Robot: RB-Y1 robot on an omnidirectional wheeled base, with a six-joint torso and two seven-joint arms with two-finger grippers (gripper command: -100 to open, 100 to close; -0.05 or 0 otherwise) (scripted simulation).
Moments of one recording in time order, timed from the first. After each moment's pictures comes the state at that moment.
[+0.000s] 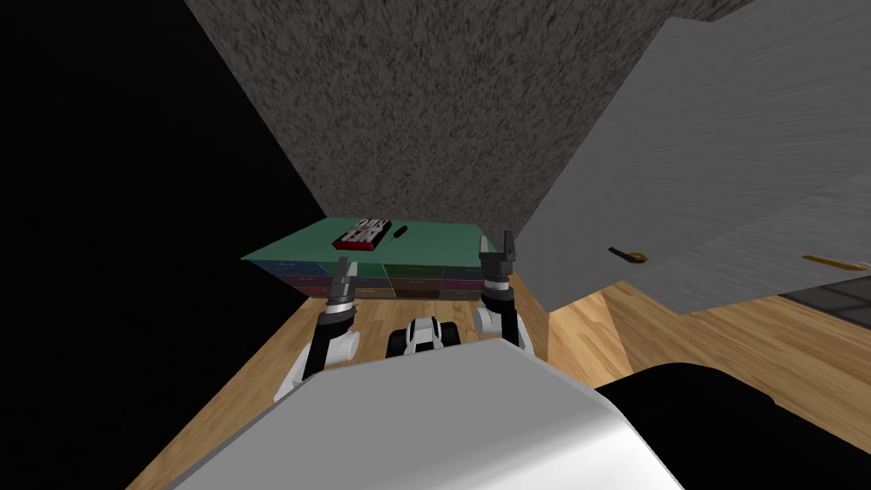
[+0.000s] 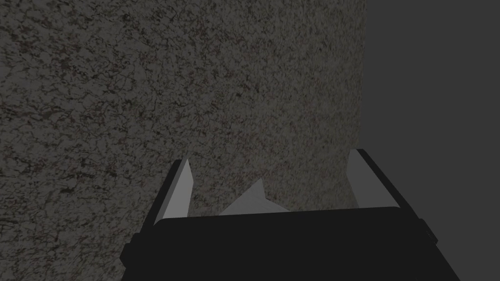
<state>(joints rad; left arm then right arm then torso) 0.41 0.15 -0.03 -1.89 0.02 -0.66 -0.13 0.49 0.05 0.07 -2.28 0.12 -0.57 -0.17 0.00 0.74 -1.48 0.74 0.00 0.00</state>
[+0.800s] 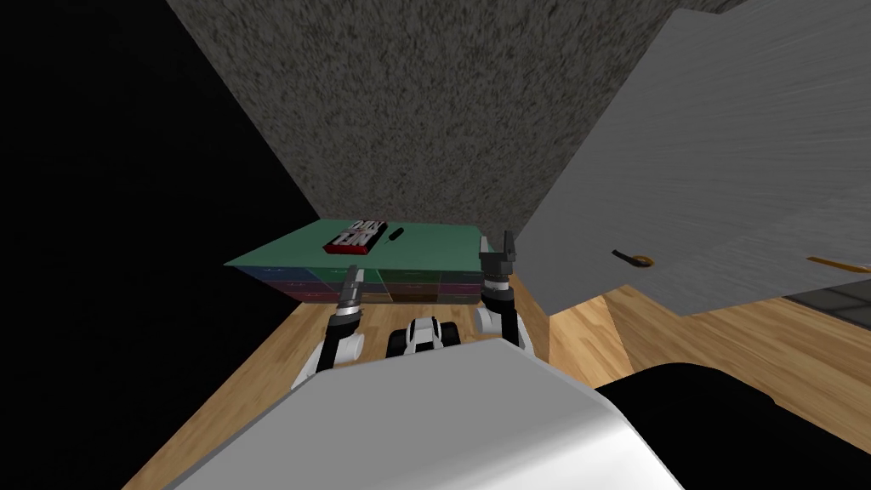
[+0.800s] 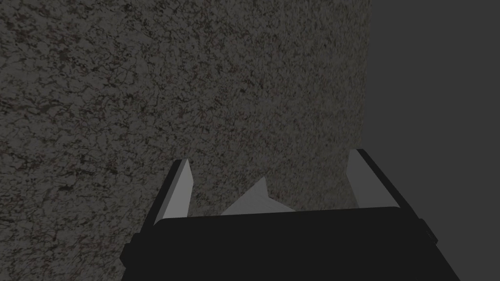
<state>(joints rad) 0.36 0.16 -0.04 -1.68 0.02 -0.75 -0.13 0.49 0.05 0.07 -2.28 0.12 -0.57 -0.17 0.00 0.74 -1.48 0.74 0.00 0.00</state>
